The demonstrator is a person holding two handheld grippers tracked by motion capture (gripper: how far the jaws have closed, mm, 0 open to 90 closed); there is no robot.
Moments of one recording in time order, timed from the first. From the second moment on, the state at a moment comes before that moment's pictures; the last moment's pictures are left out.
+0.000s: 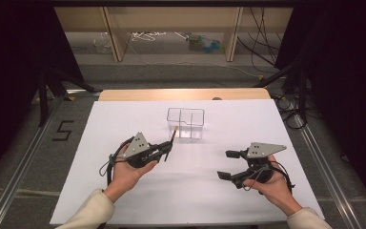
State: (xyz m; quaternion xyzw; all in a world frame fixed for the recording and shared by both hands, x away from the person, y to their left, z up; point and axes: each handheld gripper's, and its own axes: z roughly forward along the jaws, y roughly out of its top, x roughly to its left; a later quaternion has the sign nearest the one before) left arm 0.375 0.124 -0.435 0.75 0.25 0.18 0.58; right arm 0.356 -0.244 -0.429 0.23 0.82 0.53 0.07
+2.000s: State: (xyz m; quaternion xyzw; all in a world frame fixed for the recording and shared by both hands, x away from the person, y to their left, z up) left arm 0.391 0.104 -0.418 0.74 0.25 0.20 0.60; right arm 0.357 -0.244 -0.429 0.23 0.81 0.53 0.07
